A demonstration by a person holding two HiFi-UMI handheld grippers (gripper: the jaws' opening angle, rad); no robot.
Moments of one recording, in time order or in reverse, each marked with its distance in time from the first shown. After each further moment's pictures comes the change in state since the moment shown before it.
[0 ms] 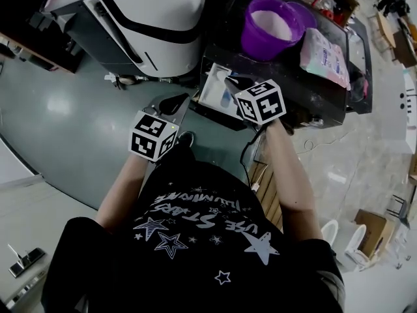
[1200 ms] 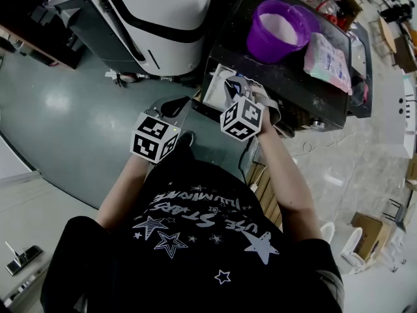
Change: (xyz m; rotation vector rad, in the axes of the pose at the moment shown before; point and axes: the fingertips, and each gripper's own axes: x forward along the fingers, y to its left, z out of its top) left arm -0.006 0.006 -0.017 -0.019 0.014 -0.003; right arm 0.027 0.012 -0.012 -0.753 0.154 -0.296
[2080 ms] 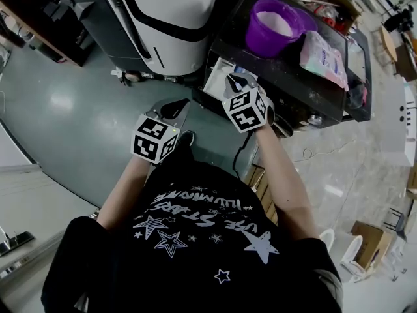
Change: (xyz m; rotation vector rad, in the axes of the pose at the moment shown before) left arm -0.036 -0.041 -0.011 -0.011 -0.031 0.058; right arm -0.043 -0.003 0.003 0.408 -0.120 0.001
